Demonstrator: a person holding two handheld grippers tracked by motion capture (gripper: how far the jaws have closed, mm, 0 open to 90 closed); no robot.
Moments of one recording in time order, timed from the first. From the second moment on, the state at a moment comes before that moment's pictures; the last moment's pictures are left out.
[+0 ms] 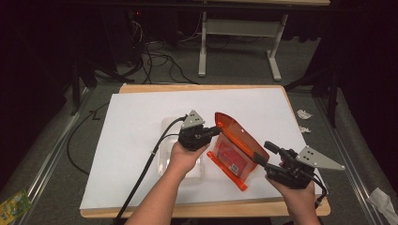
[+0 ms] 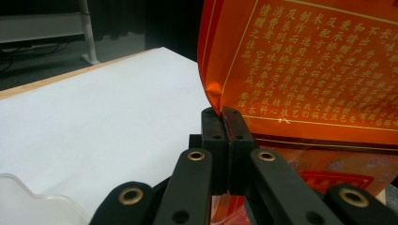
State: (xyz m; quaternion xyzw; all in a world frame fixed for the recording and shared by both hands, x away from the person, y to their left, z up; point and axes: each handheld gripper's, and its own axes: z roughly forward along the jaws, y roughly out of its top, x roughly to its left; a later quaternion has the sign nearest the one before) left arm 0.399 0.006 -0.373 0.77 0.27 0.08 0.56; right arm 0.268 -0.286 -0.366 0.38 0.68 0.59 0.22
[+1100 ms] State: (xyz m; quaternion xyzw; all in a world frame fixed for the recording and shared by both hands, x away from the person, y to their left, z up) left arm 0.376 0.064 -0.370 0.78 0.33 0.17 0.50; right arm 0.286 -0.267 -0.418 0.42 0.69 0.55 0.20
